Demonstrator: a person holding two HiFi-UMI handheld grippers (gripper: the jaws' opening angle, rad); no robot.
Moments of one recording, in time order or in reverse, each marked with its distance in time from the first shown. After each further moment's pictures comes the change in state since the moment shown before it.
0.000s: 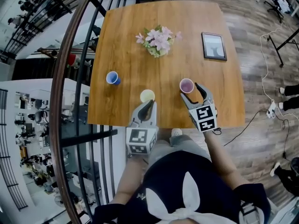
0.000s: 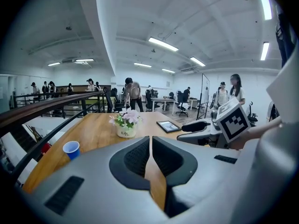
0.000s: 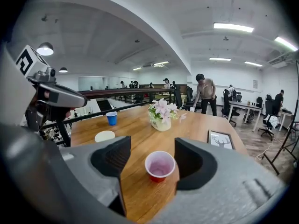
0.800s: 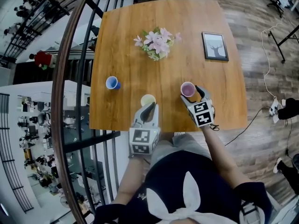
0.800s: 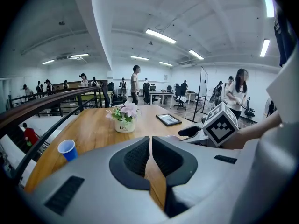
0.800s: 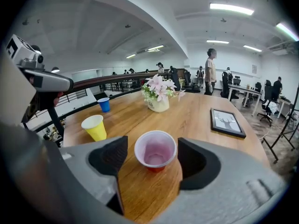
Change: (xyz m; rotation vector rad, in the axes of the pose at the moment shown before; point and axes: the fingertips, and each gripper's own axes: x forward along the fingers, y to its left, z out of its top) left arm 0.036 0.010 -0.014 0.026 0.085 -0.027; right arm 0.056 -0.018 -0.061 0.090 0.184 0.009
